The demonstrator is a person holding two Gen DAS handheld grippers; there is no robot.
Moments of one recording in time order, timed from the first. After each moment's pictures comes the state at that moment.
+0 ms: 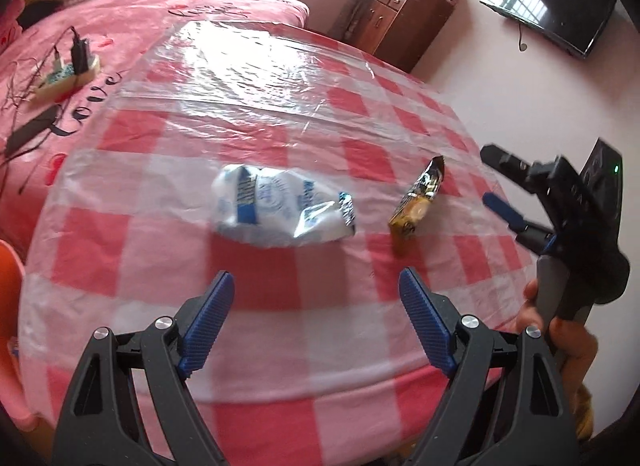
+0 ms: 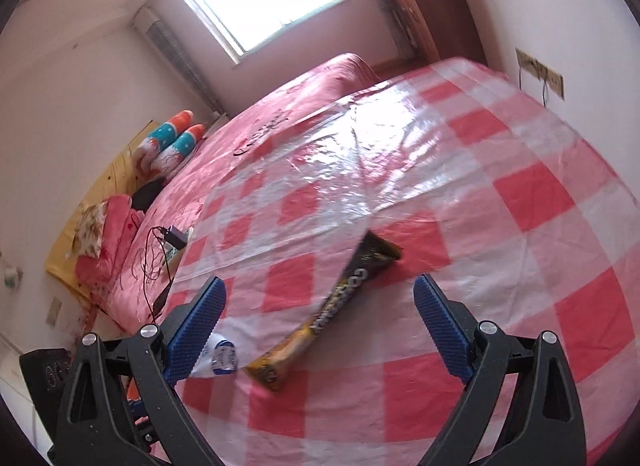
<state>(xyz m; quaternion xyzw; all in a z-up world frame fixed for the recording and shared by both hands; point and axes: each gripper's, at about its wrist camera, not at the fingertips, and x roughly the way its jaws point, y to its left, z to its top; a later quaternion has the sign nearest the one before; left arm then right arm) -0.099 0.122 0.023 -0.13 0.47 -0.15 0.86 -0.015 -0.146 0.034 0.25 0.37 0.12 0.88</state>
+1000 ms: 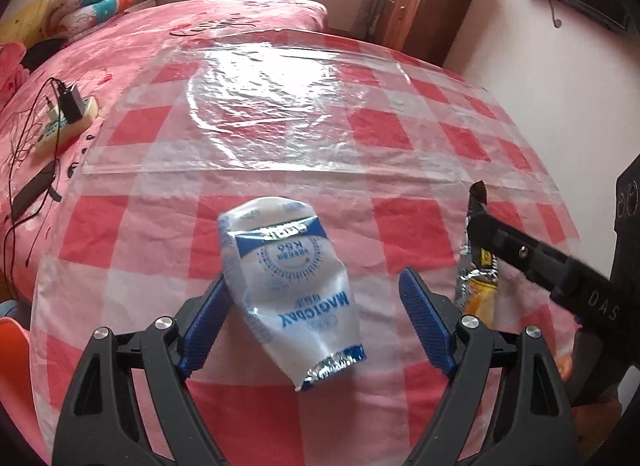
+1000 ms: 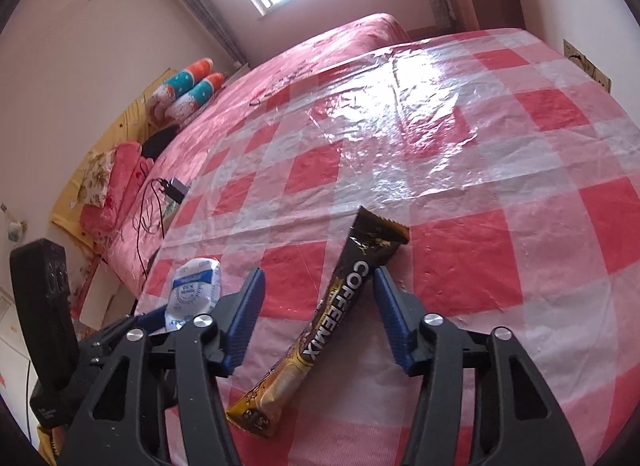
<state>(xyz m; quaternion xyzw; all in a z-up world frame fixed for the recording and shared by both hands) -0.003 0.085 0.010 -0.05 0.48 -0.08 0.87 0.042 -0.106 0.005 0.18 0.43 0.18 0.86</state>
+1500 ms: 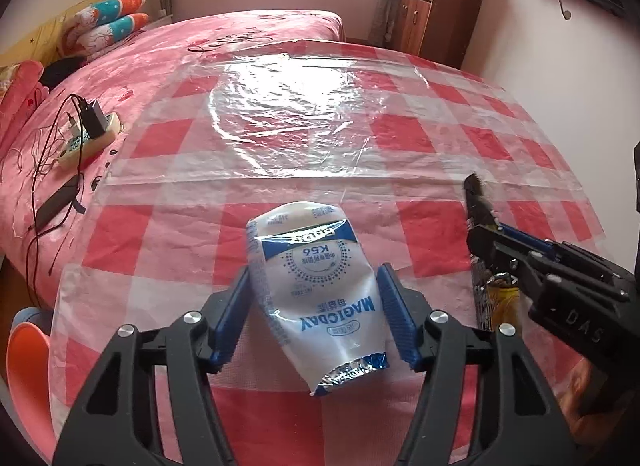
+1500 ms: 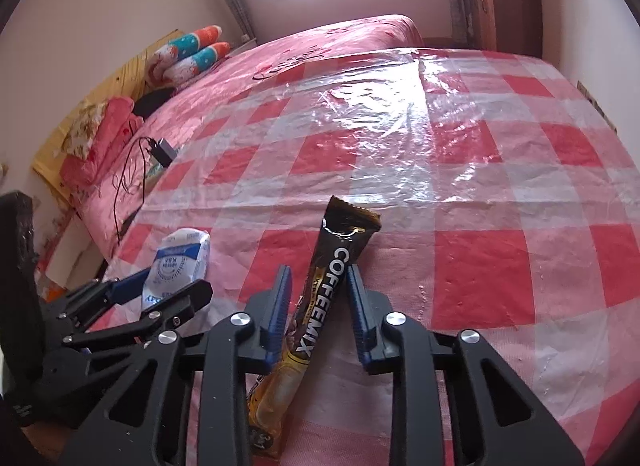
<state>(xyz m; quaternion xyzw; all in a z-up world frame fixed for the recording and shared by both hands) -0.007 0.082 0.008 -0.01 0.45 -0.04 0.89 0.039 -0.076 0.005 0.08 0.44 0.18 0.88</state>
